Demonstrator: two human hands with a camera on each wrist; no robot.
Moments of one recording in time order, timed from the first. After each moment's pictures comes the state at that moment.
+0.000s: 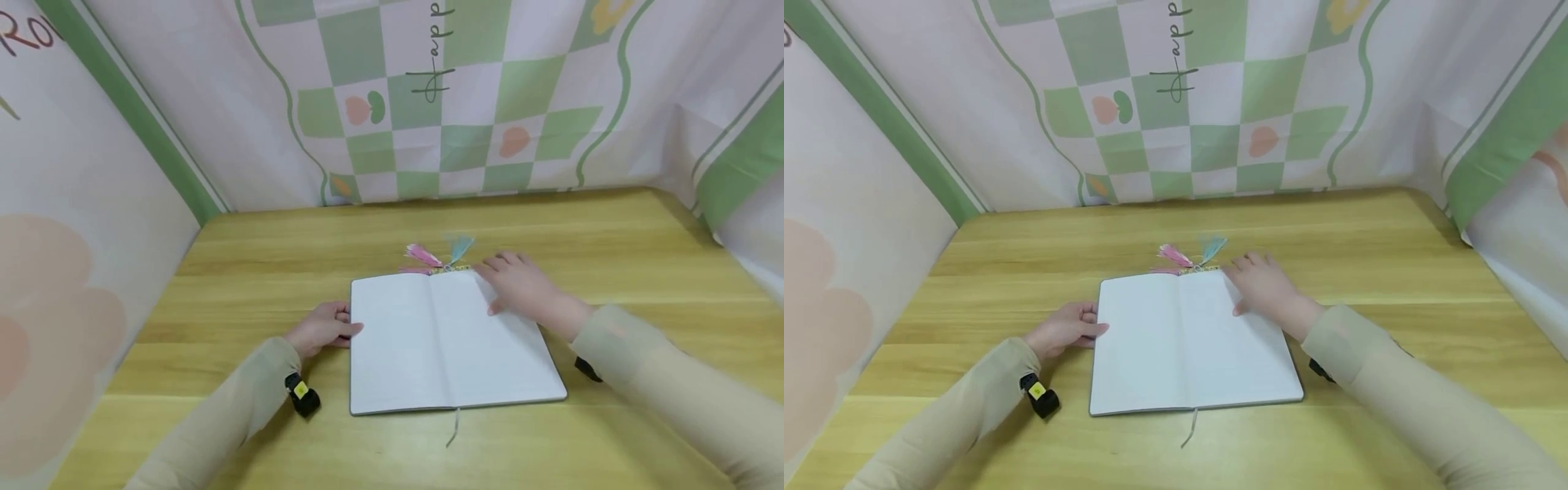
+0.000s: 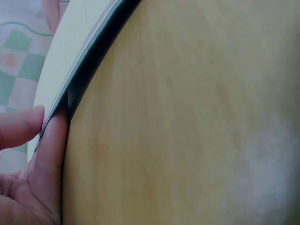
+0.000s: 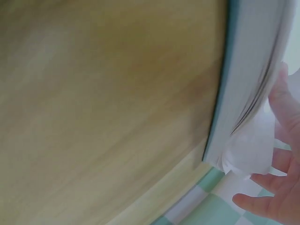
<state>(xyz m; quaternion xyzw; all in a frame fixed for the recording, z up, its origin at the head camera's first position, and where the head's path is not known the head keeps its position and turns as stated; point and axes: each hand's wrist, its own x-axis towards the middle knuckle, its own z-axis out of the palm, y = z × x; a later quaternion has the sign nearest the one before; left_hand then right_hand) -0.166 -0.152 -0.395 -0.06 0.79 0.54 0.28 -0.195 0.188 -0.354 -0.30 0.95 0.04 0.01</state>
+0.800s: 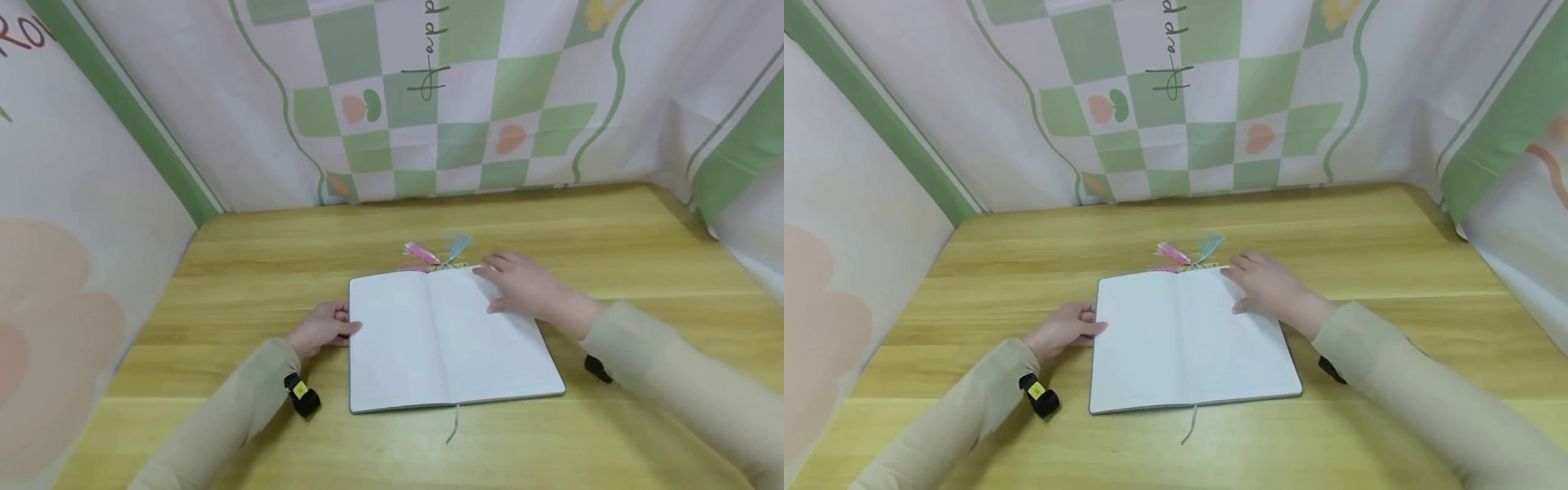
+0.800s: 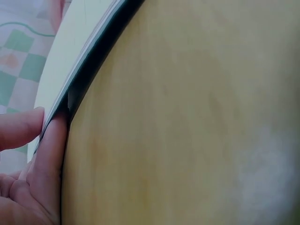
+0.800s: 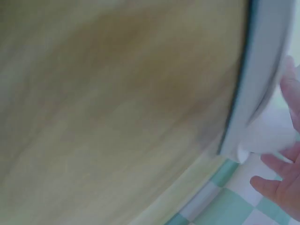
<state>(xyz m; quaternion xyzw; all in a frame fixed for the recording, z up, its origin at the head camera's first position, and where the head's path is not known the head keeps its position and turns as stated) -0.165 -0.148 -0.397 -0.07 0.80 0.53 0.26 -0.189 0.204 -0.360 -0.36 0.93 -0.02 -0.02</state>
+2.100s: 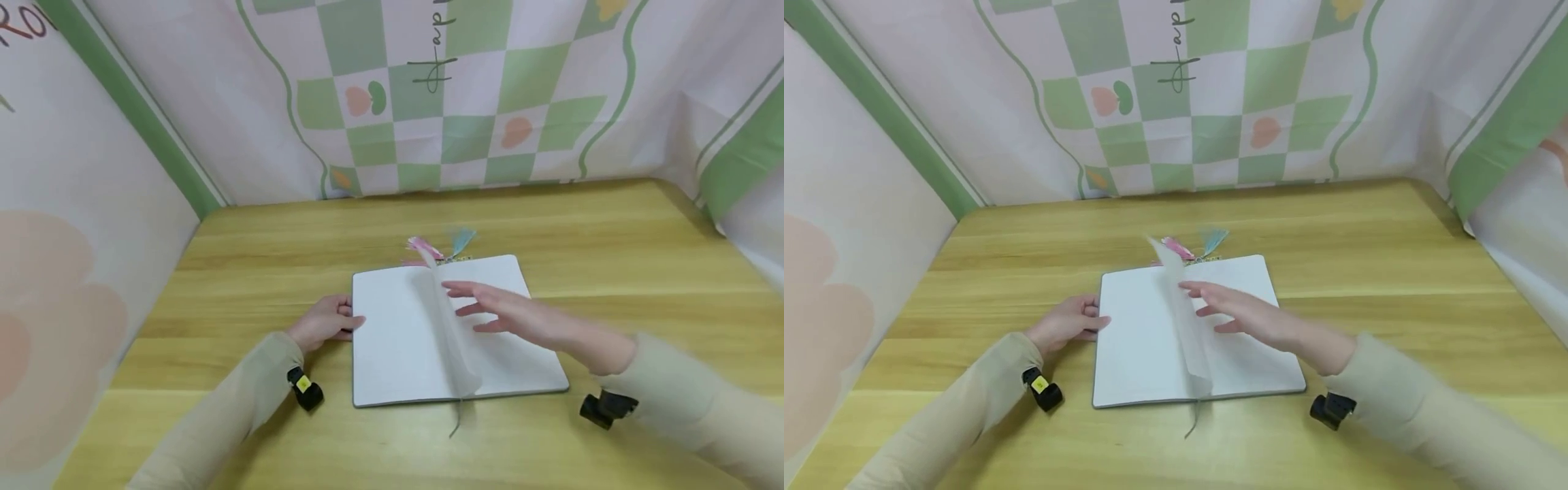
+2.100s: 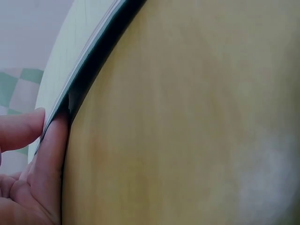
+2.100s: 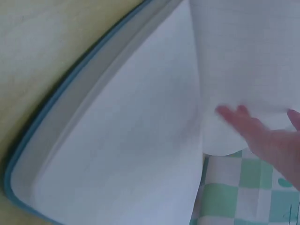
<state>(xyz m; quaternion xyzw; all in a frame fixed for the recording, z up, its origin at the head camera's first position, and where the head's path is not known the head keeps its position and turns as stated) -0.164 -0.151 -0.394 -0.05 0.79 0.55 0.28 -0.134 0.168 -0.321 -0.26 0.73 -0.55 0.32</state>
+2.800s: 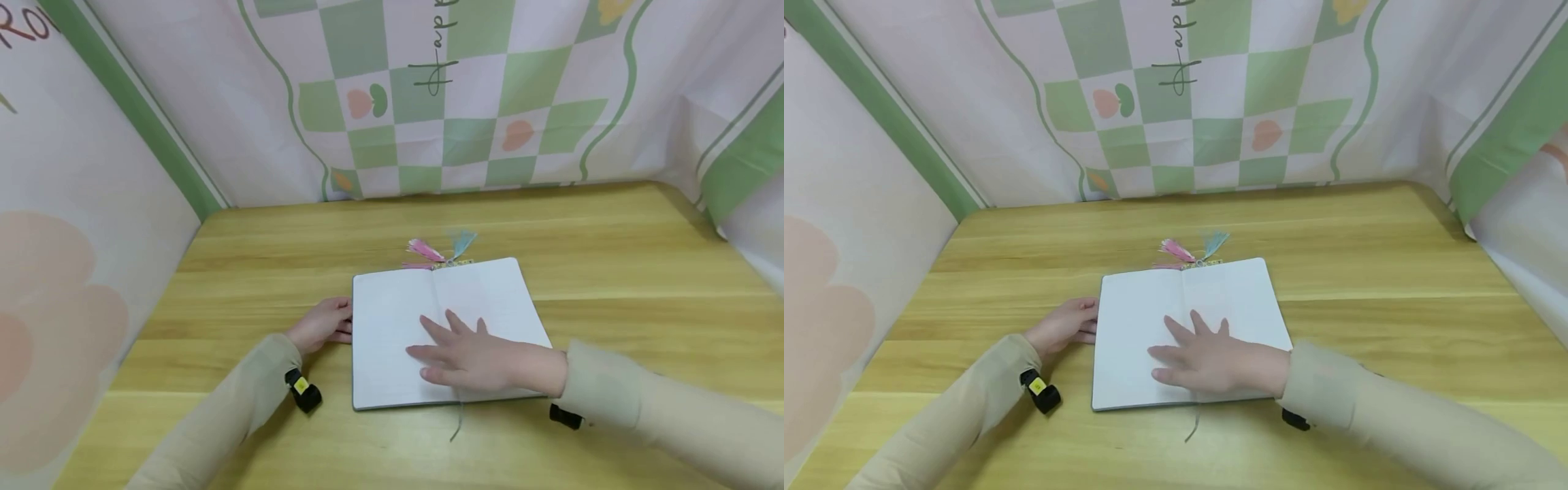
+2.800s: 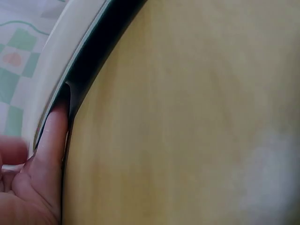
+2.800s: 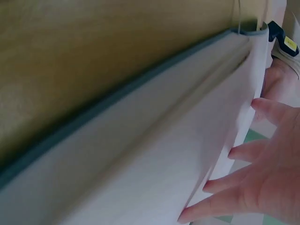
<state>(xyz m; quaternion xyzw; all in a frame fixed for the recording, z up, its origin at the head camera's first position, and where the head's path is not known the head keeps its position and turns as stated) -0.169 -0.155 -0.401 -0.06 0.76 0.58 0.29 -0.109 0.122 -0.346 -0.34 0.88 -0.17 0.28</state>
